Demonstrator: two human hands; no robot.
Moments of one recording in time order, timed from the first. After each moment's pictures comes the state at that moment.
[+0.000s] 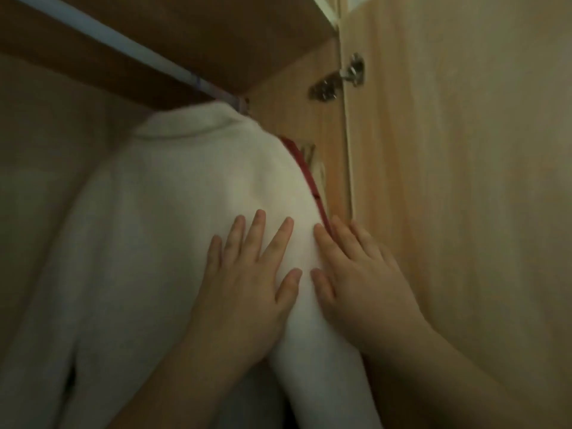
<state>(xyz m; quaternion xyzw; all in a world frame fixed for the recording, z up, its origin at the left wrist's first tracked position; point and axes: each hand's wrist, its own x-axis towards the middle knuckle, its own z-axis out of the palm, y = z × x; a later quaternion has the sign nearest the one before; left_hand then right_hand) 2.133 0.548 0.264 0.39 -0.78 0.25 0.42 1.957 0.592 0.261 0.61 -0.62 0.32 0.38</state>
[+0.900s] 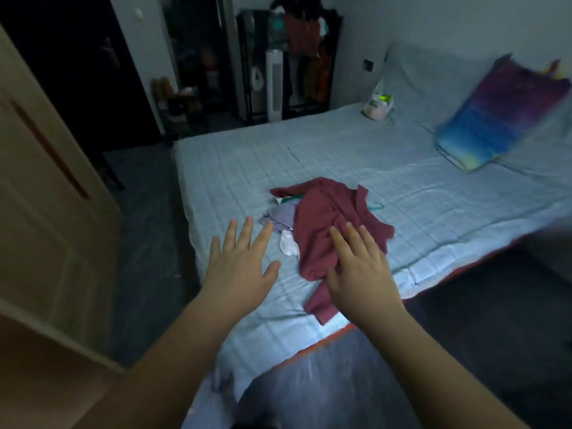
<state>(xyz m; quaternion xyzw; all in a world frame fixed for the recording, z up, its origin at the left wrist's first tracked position) 1.643 1.110 -0.137 -0.01 -1.00 -0.06 0.06 1.633 1.332 -0.138 0.12 -0.98 0.15 0.10</state>
